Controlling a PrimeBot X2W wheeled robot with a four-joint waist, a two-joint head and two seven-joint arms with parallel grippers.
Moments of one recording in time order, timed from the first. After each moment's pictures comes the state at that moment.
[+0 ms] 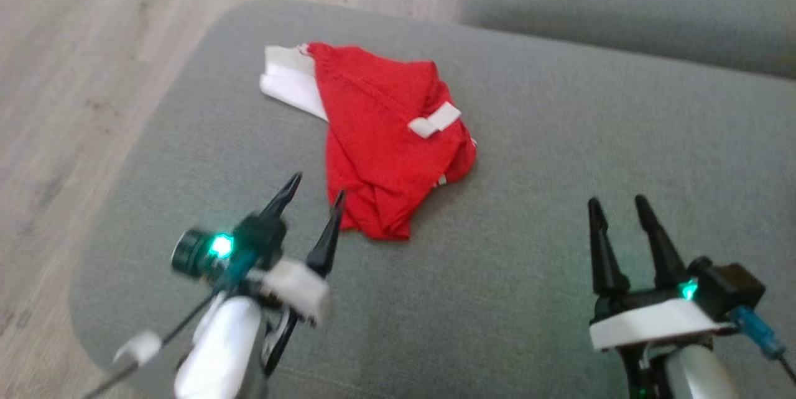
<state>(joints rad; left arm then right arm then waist) -0.27 0.07 -0.30 0.42 -0.08 -0.12 -0.11 0.00 -0.05 0.11 0.20 0.27 0.13 -0.25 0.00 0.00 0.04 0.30</state>
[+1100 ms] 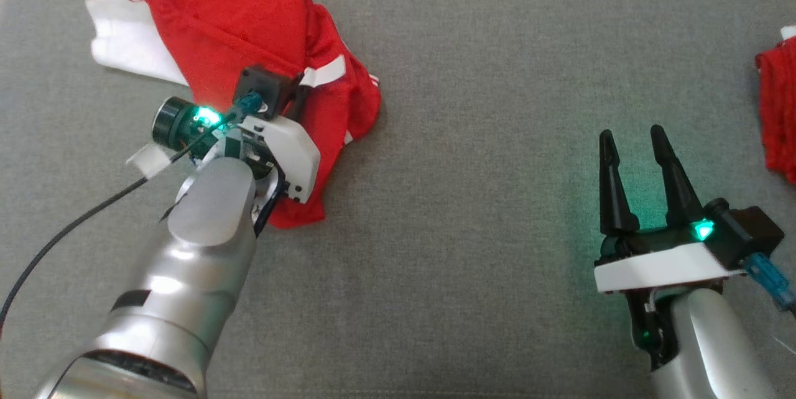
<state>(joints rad) -0.87 0.04 -0.44 1.02 -0.14 -0.11 0.00 -0.15 -0.05 0.07 0.18 0.22 0.13 -0.25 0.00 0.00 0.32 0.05</state>
